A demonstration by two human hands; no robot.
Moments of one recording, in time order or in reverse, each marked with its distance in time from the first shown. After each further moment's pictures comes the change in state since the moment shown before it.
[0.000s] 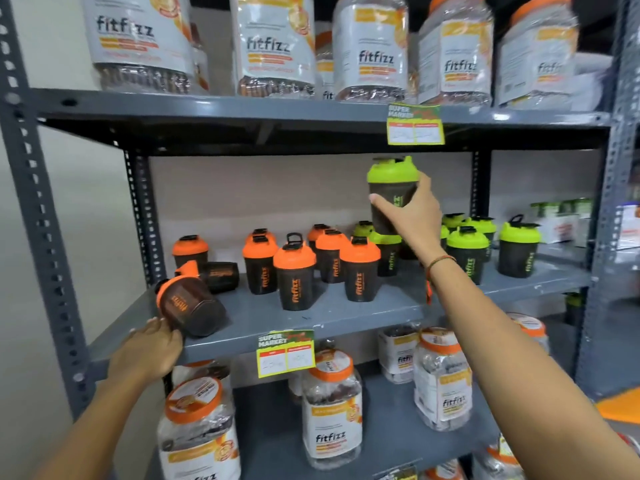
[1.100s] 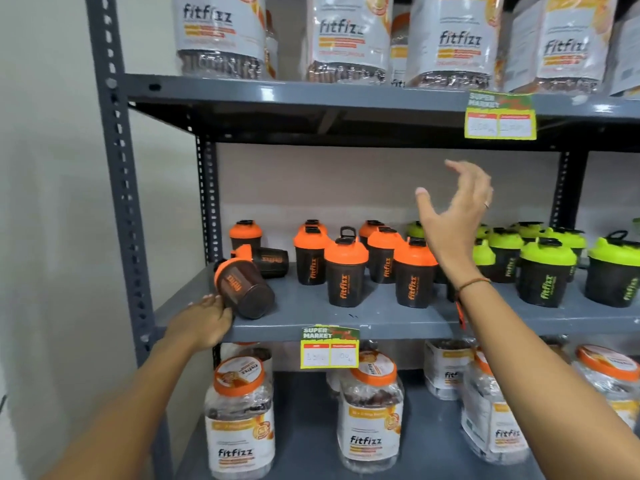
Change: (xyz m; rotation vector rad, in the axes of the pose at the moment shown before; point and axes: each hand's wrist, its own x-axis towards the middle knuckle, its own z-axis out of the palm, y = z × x) left_hand -0.011 0.010 -0.018 -0.042 -0.085 -0.033; right_hand -0.024 -0.021 0.044 0.135 0.217 -0.384
